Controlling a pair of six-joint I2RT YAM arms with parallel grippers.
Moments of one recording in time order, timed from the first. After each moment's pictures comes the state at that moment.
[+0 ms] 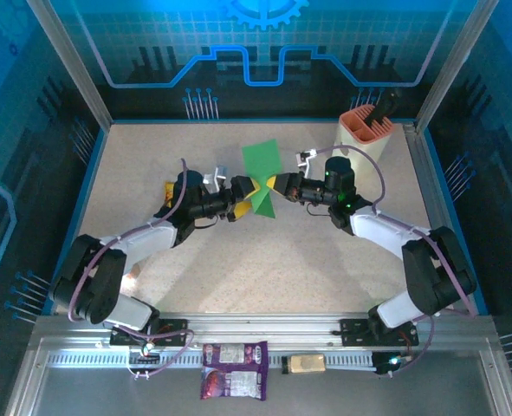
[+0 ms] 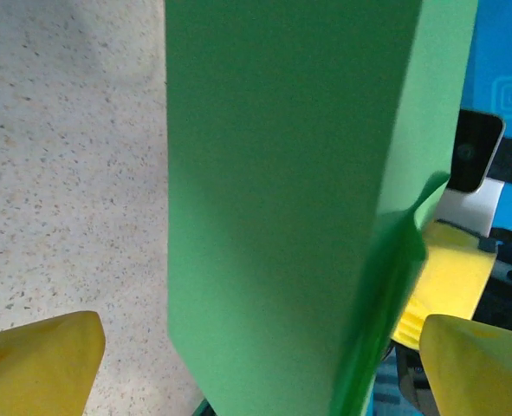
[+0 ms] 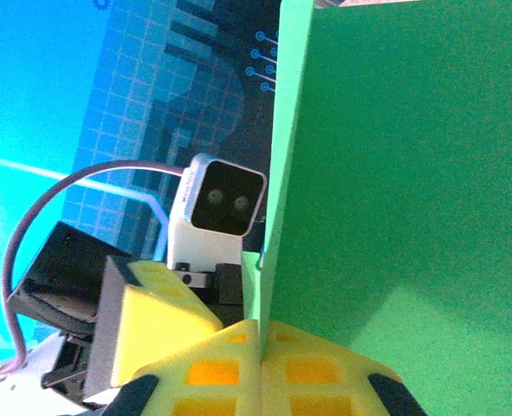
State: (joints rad) left arm -0.39 1.47 0.70 0.46 0.69 -1.26; right arm 0.41 1.51 0.83 0.46 -0.76 1.03
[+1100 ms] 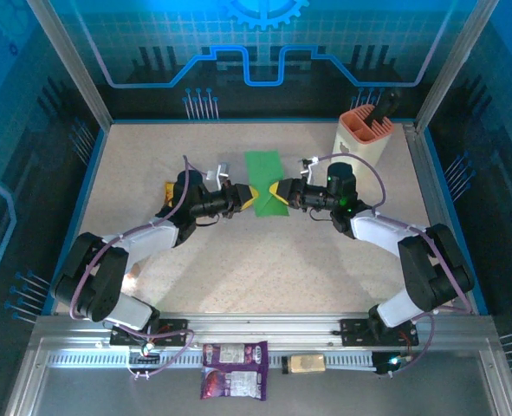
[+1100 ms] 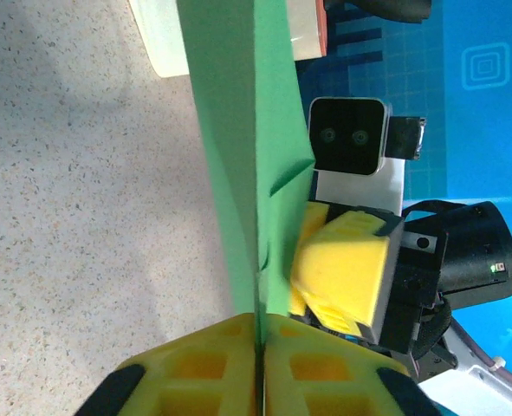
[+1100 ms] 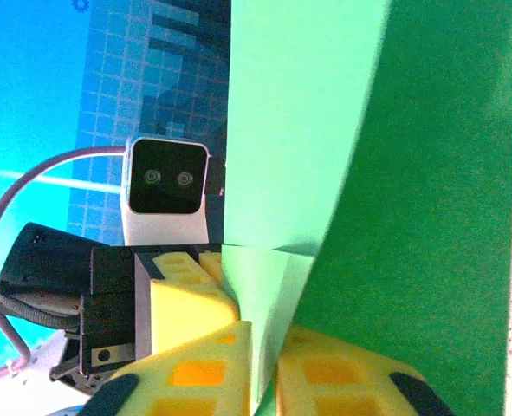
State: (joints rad) left arm -0.39 1.47 0.71 0.53 0.73 -1.23; right arm 0.38 1.53 0.77 0.50 -0.81 1.10
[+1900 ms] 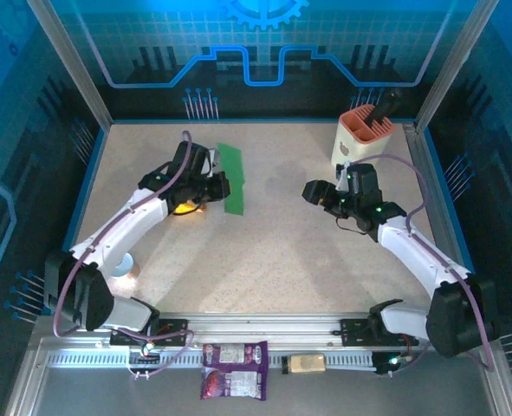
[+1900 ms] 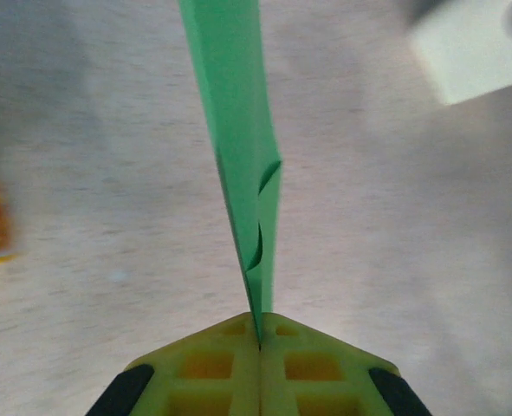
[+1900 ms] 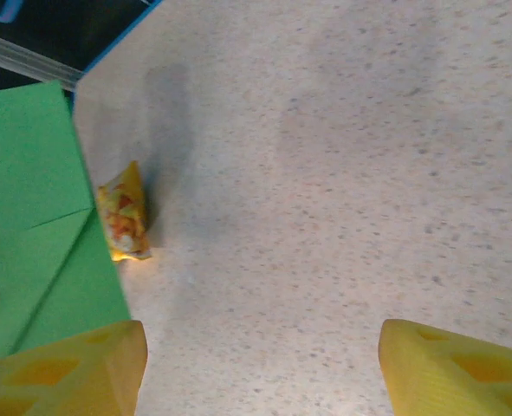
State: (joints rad) left arm -0.41 1.43 1.24 -0.70 0.13 -0.52; right arm 0.29 1.22 0.83 -0.28 -0.31 0.71
